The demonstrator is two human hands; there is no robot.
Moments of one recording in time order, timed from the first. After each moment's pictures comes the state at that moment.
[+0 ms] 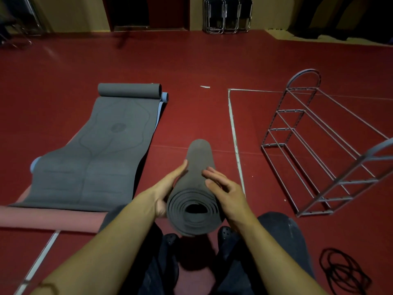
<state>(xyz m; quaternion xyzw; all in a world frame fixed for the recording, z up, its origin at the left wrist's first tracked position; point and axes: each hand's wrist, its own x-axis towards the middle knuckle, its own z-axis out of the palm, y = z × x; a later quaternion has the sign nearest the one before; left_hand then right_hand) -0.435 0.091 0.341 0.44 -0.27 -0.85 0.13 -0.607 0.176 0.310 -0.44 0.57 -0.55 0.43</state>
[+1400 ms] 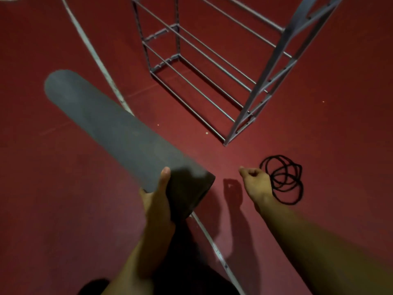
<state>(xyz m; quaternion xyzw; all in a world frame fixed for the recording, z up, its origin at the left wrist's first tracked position) -0.783 0.087 0.040 0.52 -0.35 -0.73 0.28 -0.964 0.257 -0.003 0.10 0.86 -0.45 0.22</state>
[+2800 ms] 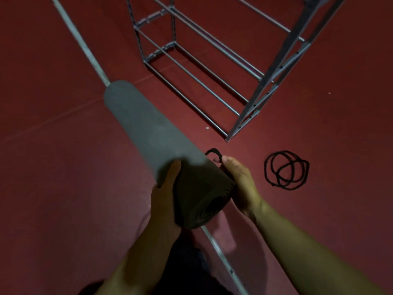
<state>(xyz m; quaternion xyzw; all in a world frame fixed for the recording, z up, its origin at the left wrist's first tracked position) -0.808 0.082 0.033 0.51 -0.27 -0.82 0.08 -0.931 0.209 0.009 0.01 0.60 -0.71 0.36</state>
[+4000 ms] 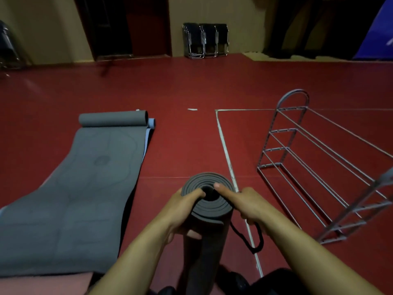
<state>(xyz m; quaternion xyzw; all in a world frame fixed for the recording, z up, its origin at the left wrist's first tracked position) -0.496 0.026 0.380 0.48 -0.54 -0.66 0.20 -0.685 0.081 0.363 -0.37 0.80 -0.29 0.38</state>
